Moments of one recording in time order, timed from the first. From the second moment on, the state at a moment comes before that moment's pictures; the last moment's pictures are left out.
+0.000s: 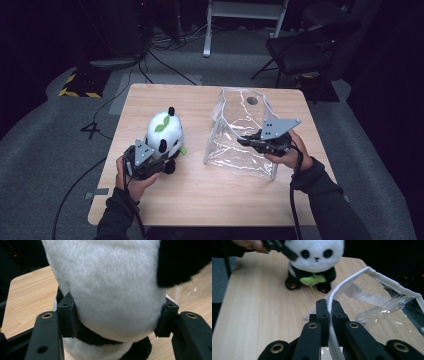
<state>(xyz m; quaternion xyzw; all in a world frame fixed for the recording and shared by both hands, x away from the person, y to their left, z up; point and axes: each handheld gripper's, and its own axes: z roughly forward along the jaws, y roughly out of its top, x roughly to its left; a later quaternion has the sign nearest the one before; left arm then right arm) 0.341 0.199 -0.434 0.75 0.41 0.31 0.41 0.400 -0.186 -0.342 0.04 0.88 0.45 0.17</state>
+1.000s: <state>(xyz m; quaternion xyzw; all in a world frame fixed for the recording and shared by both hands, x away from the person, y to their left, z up) 0.340 0.196 -0.437 0.75 0.41 0.31 0.41 0.391 -0.231 -0.296 0.14 0.85 0.46 0.22</state>
